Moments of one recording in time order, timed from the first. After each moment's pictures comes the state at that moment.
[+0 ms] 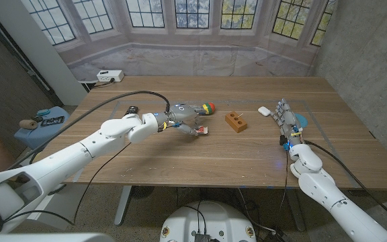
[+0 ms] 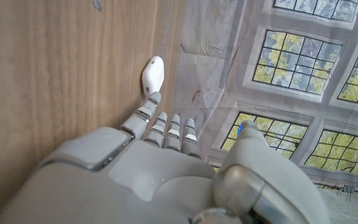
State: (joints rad) left arm 0.62 0.83 0.77 -1.64 0.91 -0.31 0.04; left_hand 0.93 0.03 0.34 -0.15 0.21 0.84 0.04 0.53 0.43 0.21 0.02 0.23 0.19 0.17 0.02 0.20 0.18 0.34 0.01 0.24 0.19; right arm -1.10 -0.51 -0.25 -1.44 0.71 0.34 -0.16; right_hand 0.44 0.13 0.15 -0.05 0.21 0.13 0.03 0.20 0.19 0.09 0.05 0.20 0.20 0.05 0.01 0.19 0.19 0.29 0.02 0.19 0.16
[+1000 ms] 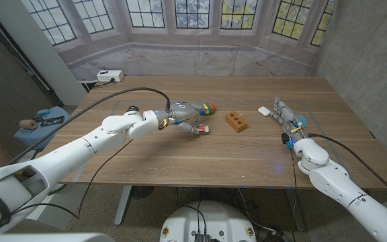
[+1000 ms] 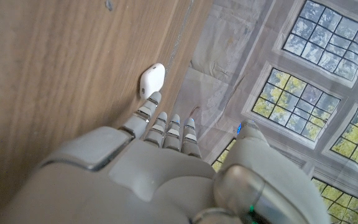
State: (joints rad) left arm 0.56 0.80 0.79 -1.57 0.89 -0.38 0.05; left_hand 0.93 0.03 0.33 -0.15 0.21 0.85 0.03 0.53 0.44 0.23 0.01 0.22 0.19 0.17 0.01 0.20 0.18 0.34 0.01 0.24 0.19; right arm -1.14 -0.66 -0.26 -1.62 0.60 0.16 -0.26; right_hand 0.44 0.13 0.17 -0.06 0.21 0.13 0.03 0.20 0.19 0.09 0.05 0.20 0.20 0.05 0.01 0.19 0.19 0.29 0.02 0.19 0.16
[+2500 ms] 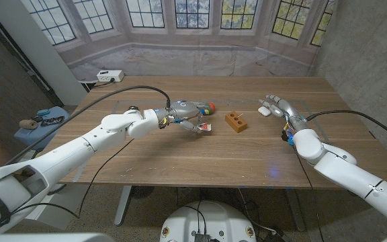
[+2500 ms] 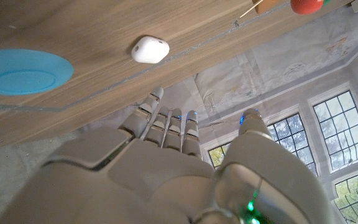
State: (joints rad) left arm 0.57 0.81 0.78 -1.59 0.85 -0.40 0.05; left_hand 0.94 0.03 0.32 -0.15 0.21 0.85 0.03 0.54 0.44 0.23 0.02 0.21 0.19 0.17 0.01 0.19 0.18 0.34 0.01 0.24 0.19; right arm -1.09 -0.90 -0.39 -1.89 0.06 -0.23 -0.42; right_hand 0.51 0.12 0.19 -0.13 0.20 0.21 0.00 0.21 0.19 0.16 0.00 0.21 0.20 0.11 -0.02 0.20 0.19 0.34 0.01 0.20 0.17
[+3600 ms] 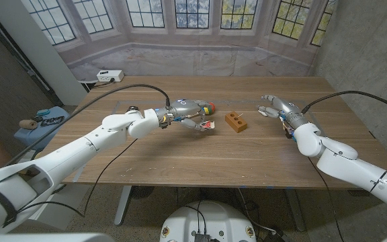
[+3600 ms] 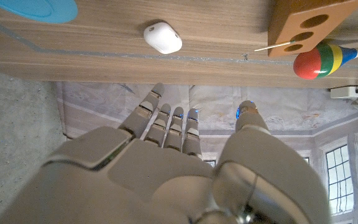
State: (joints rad) left arm 0.56 0.77 0.77 -1.51 0.78 -0.47 0.09; left_hand 0.94 0.03 0.31 -0.15 0.21 0.85 0.04 0.54 0.44 0.23 0.01 0.21 0.19 0.18 0.01 0.19 0.18 0.34 0.01 0.23 0.19; right arm -1.02 -1.00 -0.49 -1.92 -0.24 -0.34 -0.29; right_hand 0.58 0.13 0.23 -0.17 0.19 0.25 -0.01 0.21 0.19 0.20 -0.02 0.21 0.20 0.15 -0.03 0.21 0.18 0.38 0.00 0.20 0.16
